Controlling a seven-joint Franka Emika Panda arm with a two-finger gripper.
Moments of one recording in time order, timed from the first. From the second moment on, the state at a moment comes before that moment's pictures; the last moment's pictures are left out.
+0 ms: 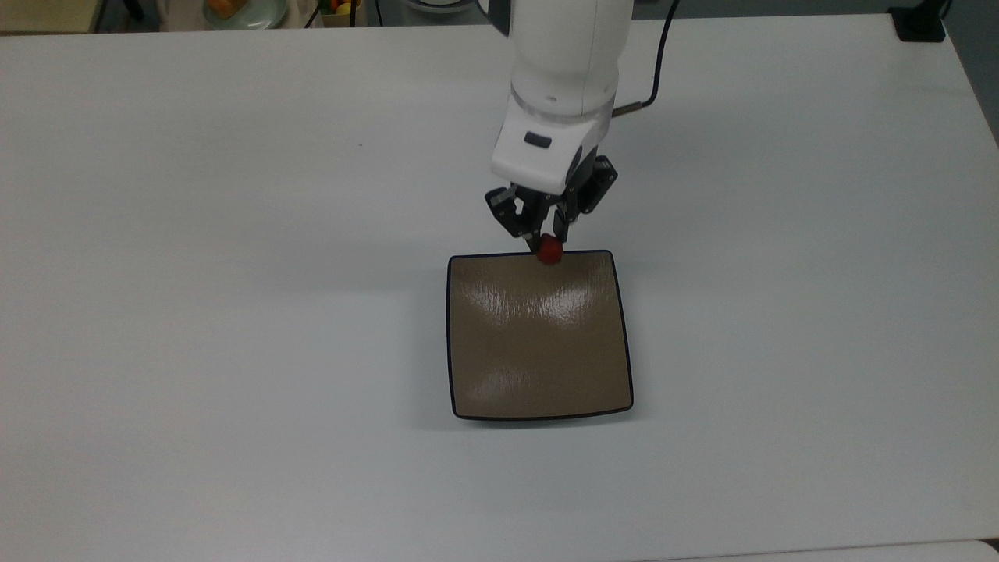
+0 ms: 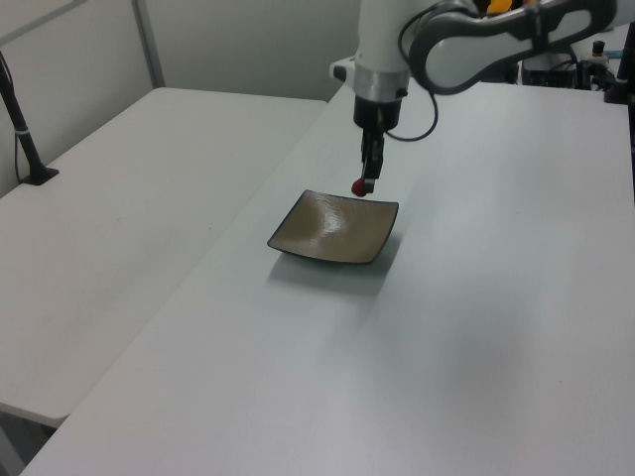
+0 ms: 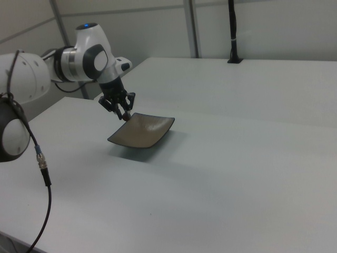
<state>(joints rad) 0.23 0.46 0.10 -1.39 -0.09 1.99 -0.13</state>
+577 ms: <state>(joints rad) 0.23 0.64 0.10 -1.37 -0.09 2.26 -0.13</state>
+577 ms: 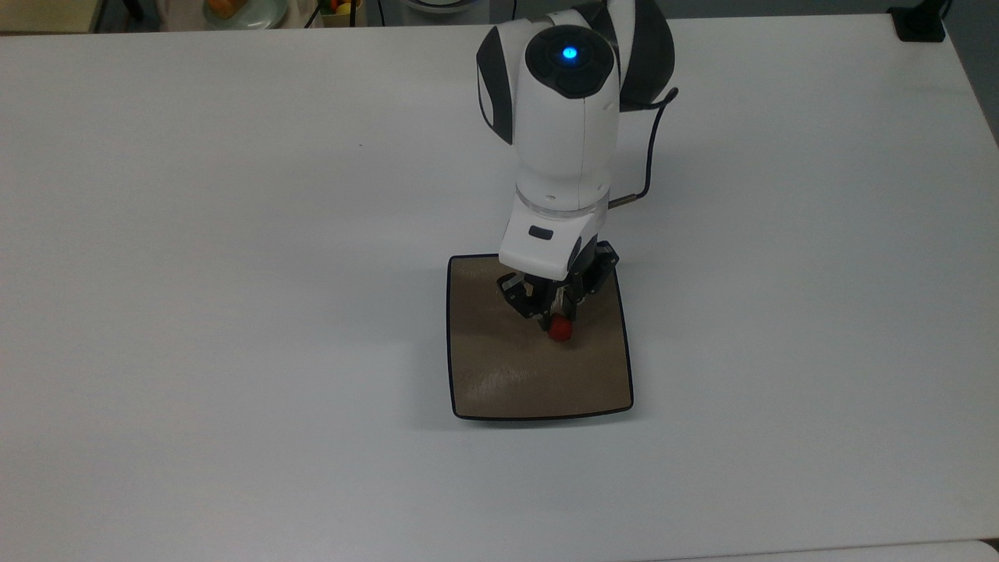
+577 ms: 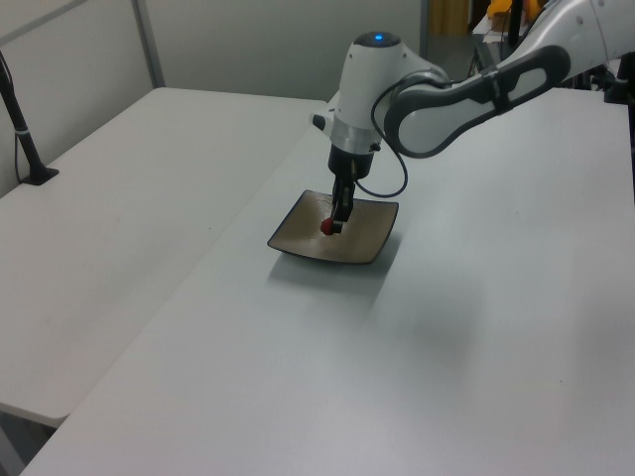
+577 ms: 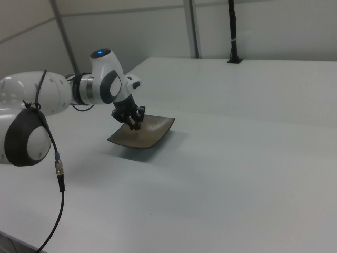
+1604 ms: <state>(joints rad) 0.23 0.63 0.08 -1.34 -0.09 2.31 -0.11</state>
